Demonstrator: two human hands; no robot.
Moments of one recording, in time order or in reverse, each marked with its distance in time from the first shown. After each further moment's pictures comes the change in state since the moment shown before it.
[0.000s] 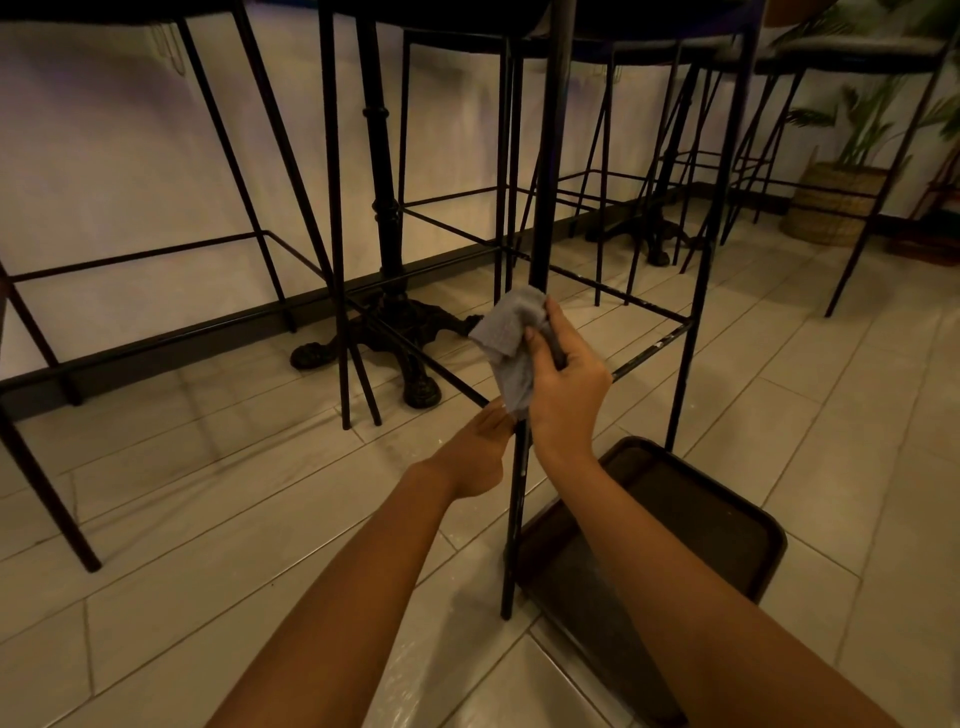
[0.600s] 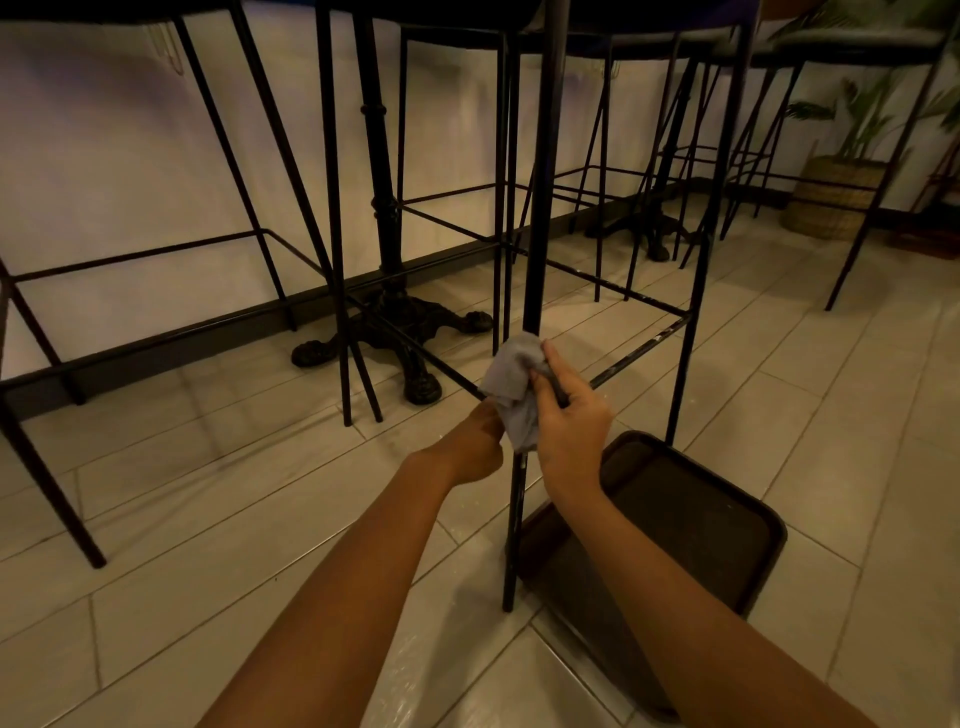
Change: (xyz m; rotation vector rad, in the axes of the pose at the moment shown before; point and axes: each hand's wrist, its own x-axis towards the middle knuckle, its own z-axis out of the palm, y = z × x) left_hand 0.009 -0.004 0.000 -0.088 -0.033 -0.132; right_hand -0.025 0.029 -0.016 -0.048 -0.032 0.053
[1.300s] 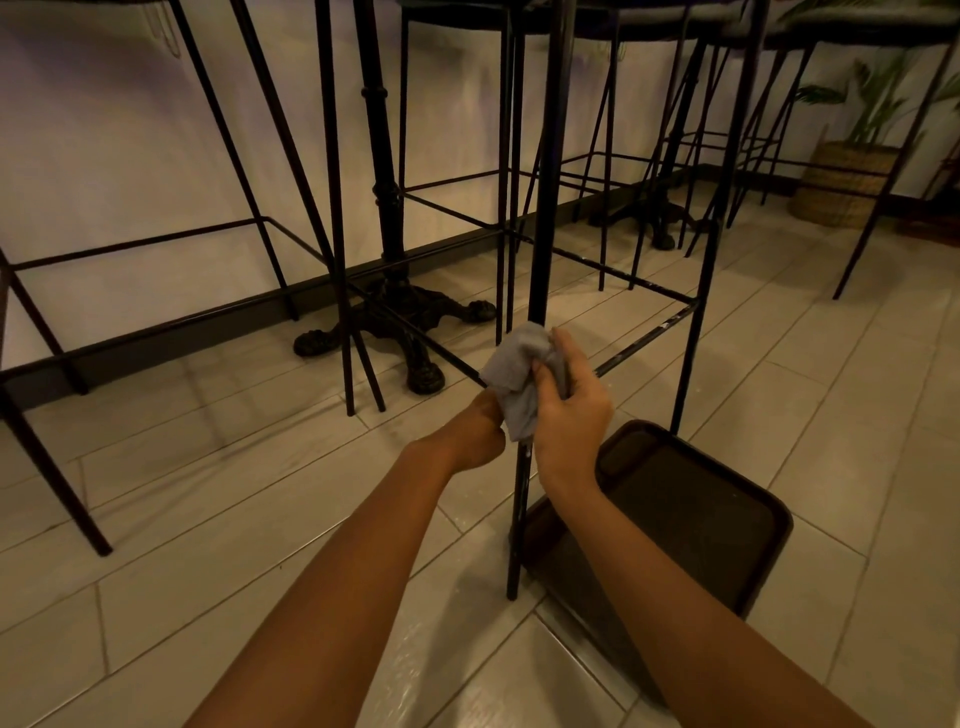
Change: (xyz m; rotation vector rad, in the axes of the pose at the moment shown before) left_hand 0.006 -0.011 0.001 -0.099 0.000 0.000; right_hand -0.005 0.001 0.007 0.030 0.056 0.010
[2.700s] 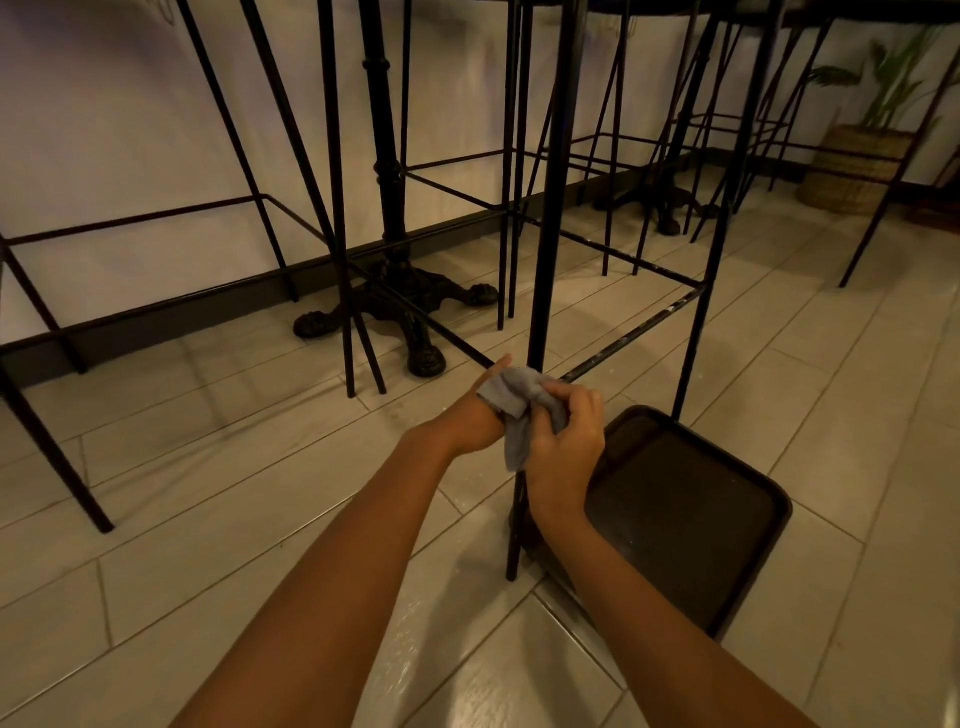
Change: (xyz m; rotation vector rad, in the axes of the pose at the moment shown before) left_hand -0.003 0.000 0.009 -0.364 0.105 -0.018; right_hand -0.033 0.037 -0.004 -0.157 0.064 -0.056
